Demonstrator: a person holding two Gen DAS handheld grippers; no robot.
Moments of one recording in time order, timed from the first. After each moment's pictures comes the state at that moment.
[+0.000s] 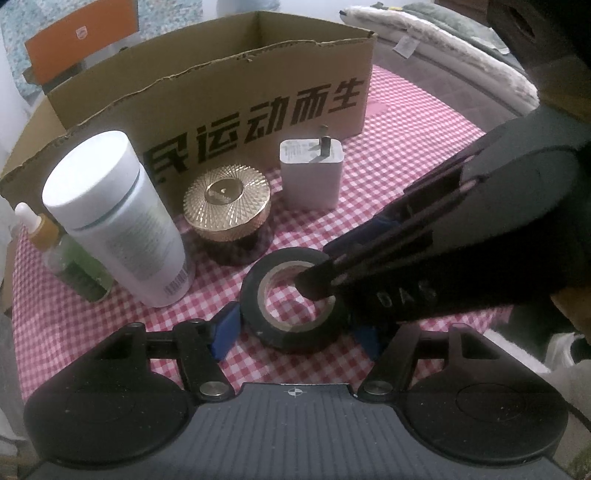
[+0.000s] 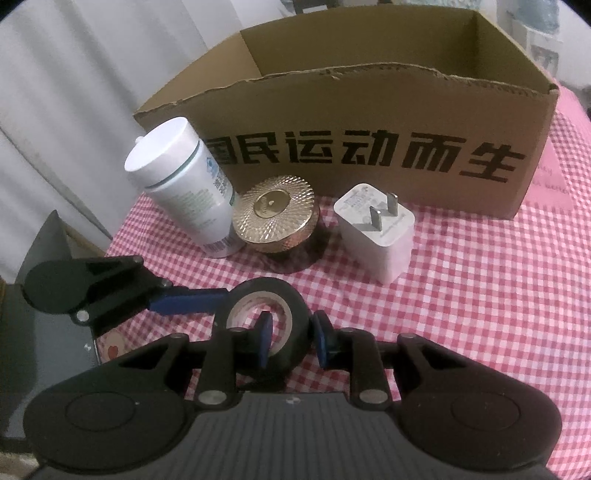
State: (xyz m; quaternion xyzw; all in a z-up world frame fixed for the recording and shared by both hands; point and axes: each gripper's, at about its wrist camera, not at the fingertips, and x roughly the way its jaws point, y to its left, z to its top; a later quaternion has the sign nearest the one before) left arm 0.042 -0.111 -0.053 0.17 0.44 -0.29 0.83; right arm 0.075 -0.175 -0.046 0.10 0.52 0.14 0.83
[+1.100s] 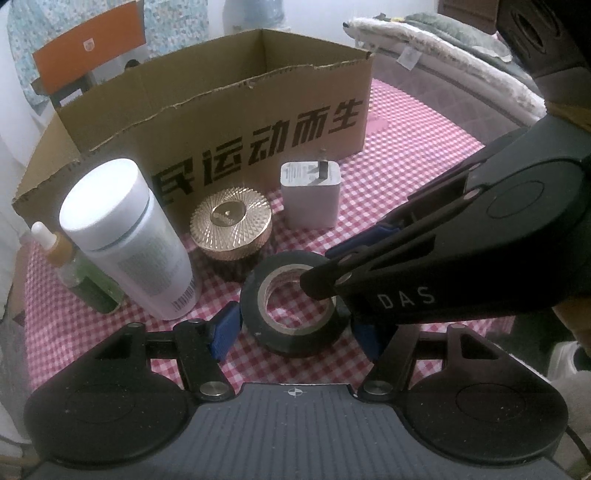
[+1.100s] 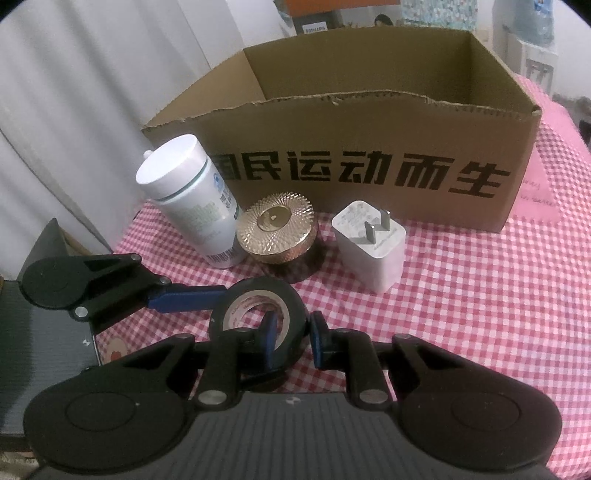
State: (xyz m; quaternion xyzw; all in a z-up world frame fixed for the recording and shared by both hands) left arm 0.038 -0.104 -0.043 0.17 0.42 -0.29 0.84; right arm 0.064 -0.176 -0.025 0.10 0.50 0.13 0.85
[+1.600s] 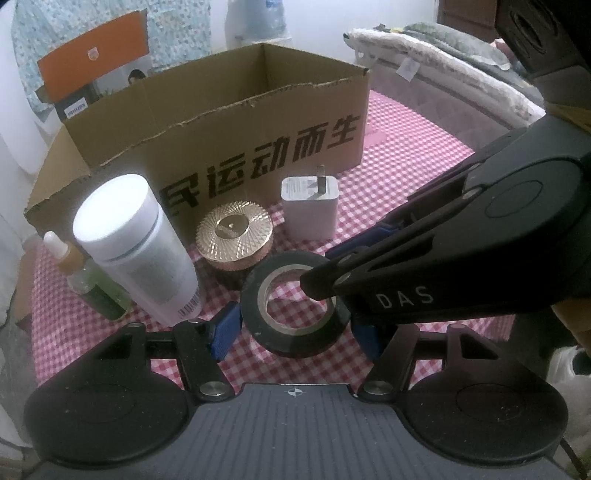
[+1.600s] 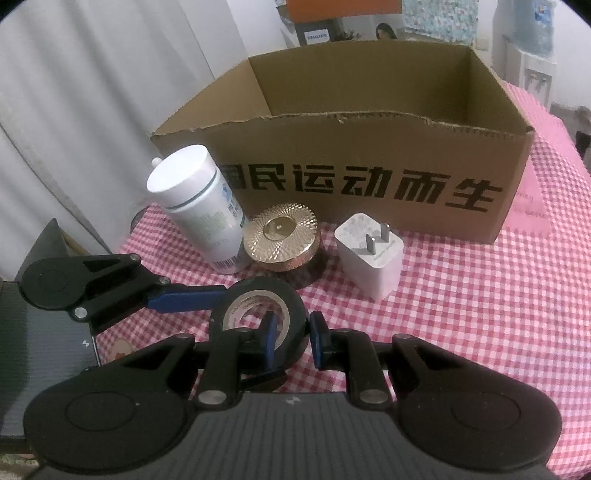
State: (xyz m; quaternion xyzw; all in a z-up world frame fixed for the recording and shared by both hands) left arm 0.031 -0.096 -0.032 0.17 0.41 -0.29 0.85; right arm 0.058 -0.171 -0.010 0.09 0.50 0.13 0.85
